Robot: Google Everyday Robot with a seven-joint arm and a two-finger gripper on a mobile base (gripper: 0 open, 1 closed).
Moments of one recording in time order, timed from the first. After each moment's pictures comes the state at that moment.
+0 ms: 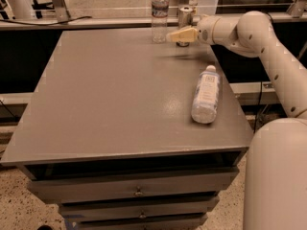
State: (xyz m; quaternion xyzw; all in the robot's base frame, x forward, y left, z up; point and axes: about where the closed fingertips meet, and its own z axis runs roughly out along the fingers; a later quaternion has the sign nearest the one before) arm 0.867 -0.123 0.893 -0.31 0.71 0.22 0.60
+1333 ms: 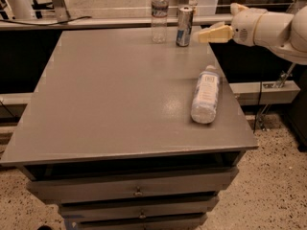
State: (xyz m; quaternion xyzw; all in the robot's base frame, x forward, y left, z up) arm 0.748 -0.182 0.963 -0.34 0.68 0.18 0.63
